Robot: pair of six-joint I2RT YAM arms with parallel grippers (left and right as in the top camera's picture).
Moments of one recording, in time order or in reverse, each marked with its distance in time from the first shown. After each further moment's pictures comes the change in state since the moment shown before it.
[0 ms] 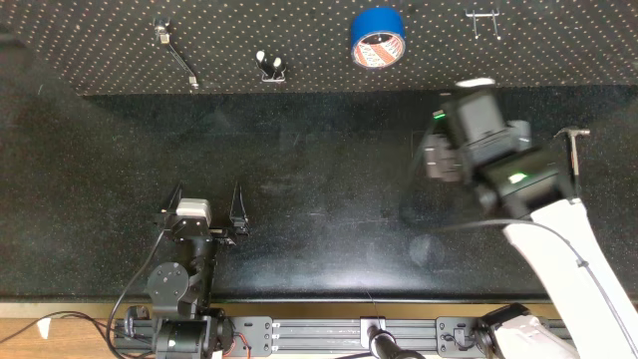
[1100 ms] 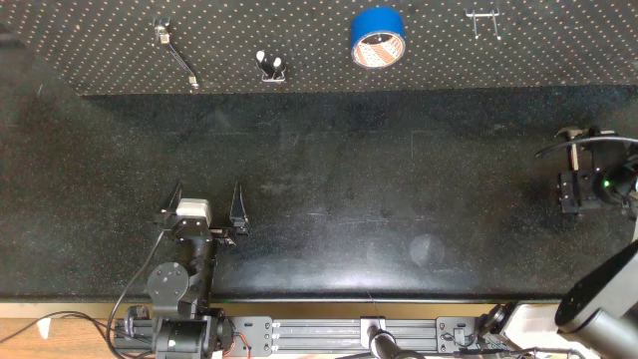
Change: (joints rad) left arm 0.000 0.000 0.000 0.000 0.000 0.000; right arm -0.975 0.358 -0.121 0.117 -0.389 -0.872
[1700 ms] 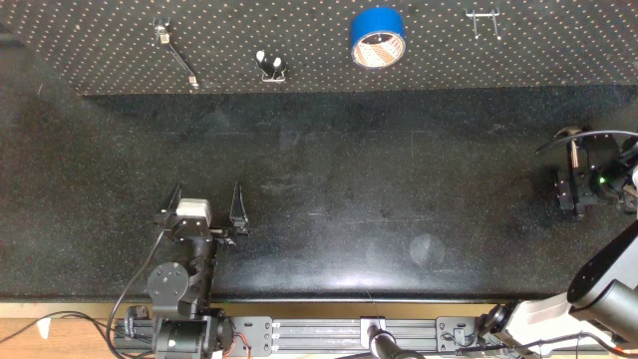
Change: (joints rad) left arm 0.000 0.000 0.000 0.000 0.000 0.000; right arm 0.000 0.108 -0.001 0.085 0.001 -0.034
